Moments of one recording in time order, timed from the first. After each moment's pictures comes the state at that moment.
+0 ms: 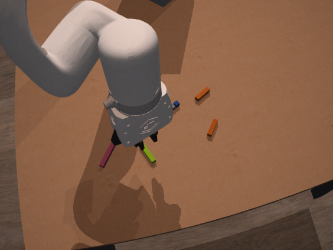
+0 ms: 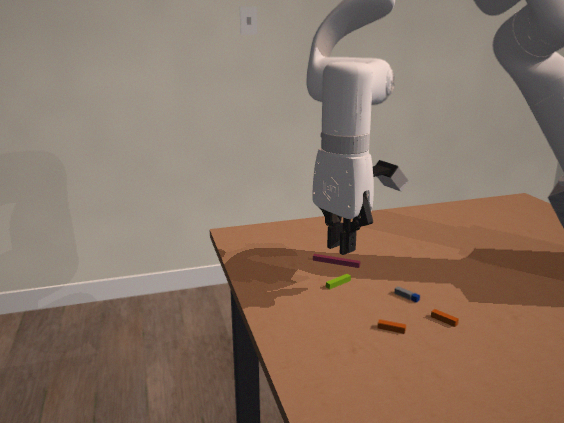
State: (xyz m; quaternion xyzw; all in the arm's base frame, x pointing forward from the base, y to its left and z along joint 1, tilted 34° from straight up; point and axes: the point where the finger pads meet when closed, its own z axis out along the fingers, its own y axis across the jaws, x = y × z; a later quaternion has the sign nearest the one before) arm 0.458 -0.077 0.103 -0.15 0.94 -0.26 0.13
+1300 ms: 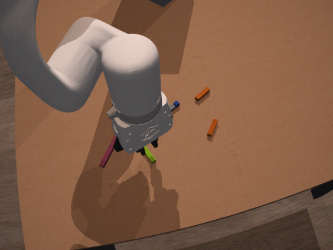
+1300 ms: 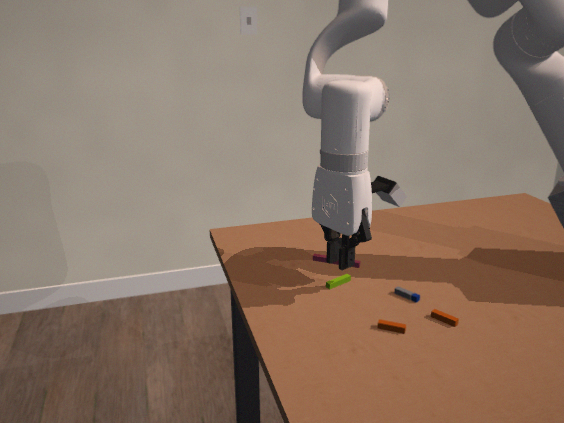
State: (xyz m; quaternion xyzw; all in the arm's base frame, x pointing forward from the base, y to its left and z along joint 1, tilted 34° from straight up) arm 0.467 -0.091 0.080 -0.15 0.94 -0.26 0.13
